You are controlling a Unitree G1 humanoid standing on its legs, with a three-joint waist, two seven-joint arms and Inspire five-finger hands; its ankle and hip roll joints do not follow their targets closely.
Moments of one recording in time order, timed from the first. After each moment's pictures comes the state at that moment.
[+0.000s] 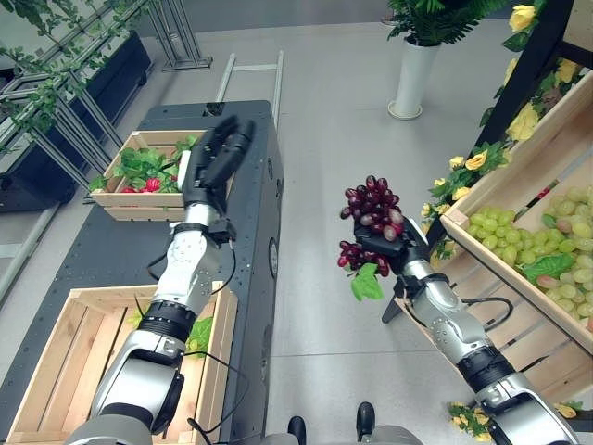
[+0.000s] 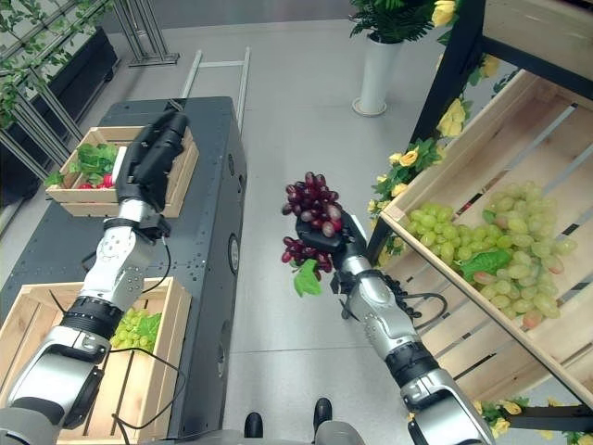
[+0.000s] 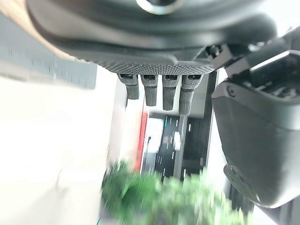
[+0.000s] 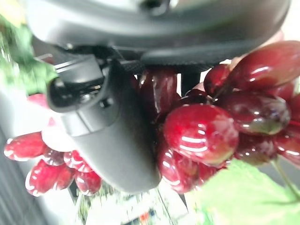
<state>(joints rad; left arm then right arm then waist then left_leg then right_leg) -0.60 0.50 -0.15 0.54 -0.72 -0.27 0.18 -0.38 -0.39 0.33 0.38 0.75 -0.10 -0.09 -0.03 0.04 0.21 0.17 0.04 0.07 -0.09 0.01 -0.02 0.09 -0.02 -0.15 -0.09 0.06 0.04</state>
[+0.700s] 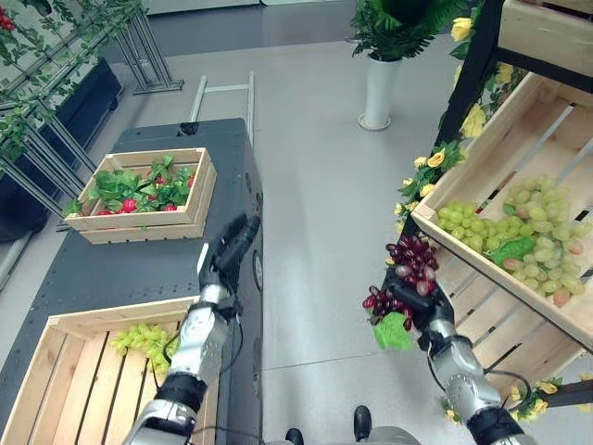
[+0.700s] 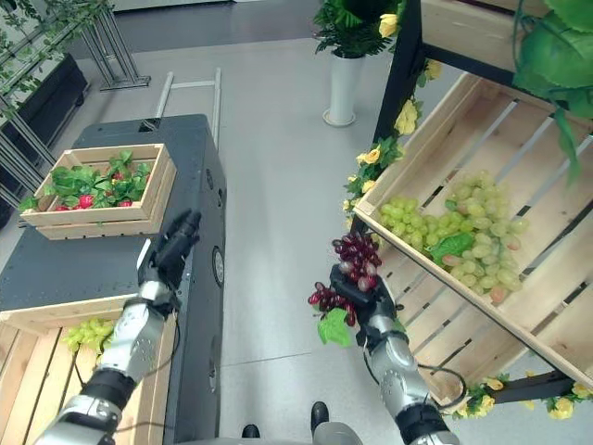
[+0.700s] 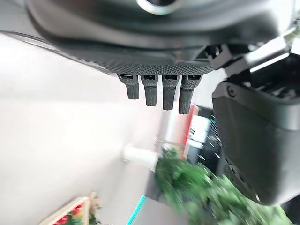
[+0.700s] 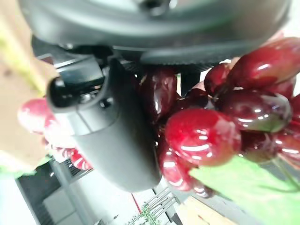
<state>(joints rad) -0.19 0.31 -0.15 0.58 -0.70 -0.30 0.03 -0.04 -0.29 0.20 0.51 0.84 -0.20 0.10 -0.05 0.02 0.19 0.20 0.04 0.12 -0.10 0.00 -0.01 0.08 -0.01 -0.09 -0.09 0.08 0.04</state>
